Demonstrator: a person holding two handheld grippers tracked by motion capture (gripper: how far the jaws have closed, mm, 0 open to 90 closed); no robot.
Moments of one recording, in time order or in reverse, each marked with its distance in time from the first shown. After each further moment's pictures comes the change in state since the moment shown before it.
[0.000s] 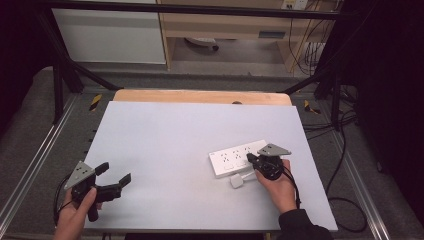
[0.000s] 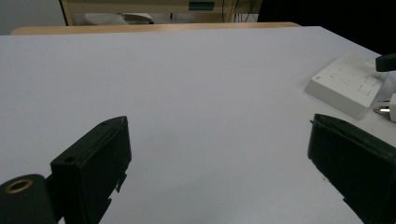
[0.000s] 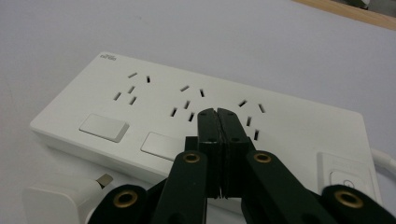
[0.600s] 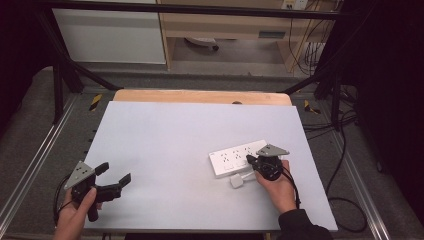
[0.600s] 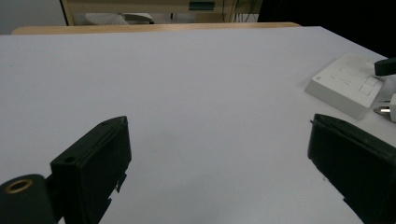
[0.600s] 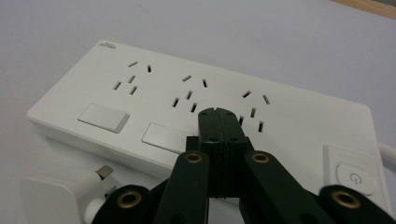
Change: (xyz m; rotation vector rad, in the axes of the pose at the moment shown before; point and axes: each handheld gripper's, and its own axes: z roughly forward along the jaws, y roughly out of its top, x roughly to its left) left arm 0.000 0.000 0.000 0.001 -0.001 -0.002; right arm 0.002 -0.001 0.002 0.036 0.001 -0.011
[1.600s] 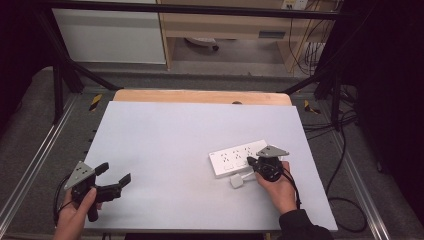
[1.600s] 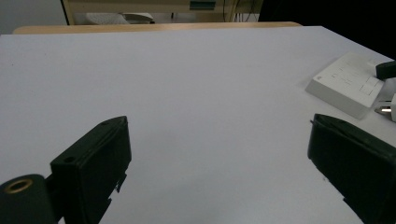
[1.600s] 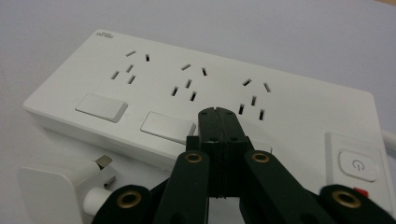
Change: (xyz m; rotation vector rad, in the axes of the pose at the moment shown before) left arm 0.000 0.000 0.000 0.002 0.003 0.000; right arm 0.000 -0.003 0.000 0.026 -0.004 0.005
